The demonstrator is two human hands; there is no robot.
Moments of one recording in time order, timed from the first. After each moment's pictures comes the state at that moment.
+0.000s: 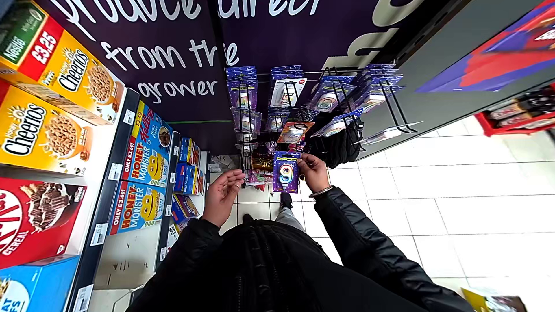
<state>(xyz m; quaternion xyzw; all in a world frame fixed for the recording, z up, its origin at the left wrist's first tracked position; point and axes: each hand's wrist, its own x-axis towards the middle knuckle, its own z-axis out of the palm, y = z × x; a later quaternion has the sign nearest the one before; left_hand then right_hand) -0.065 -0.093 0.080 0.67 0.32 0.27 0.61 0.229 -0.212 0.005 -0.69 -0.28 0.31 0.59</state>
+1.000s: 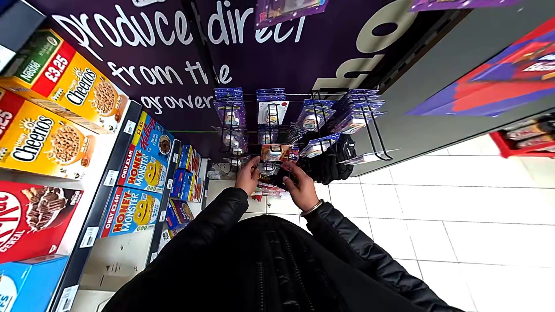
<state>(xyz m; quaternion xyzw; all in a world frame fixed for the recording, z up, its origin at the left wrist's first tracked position) 0.103 -0.064 -0.004 0.74 0.40 0.17 0.52 0.260 -0.218 0.032 -0.73 -0.47 0.22 0.44</state>
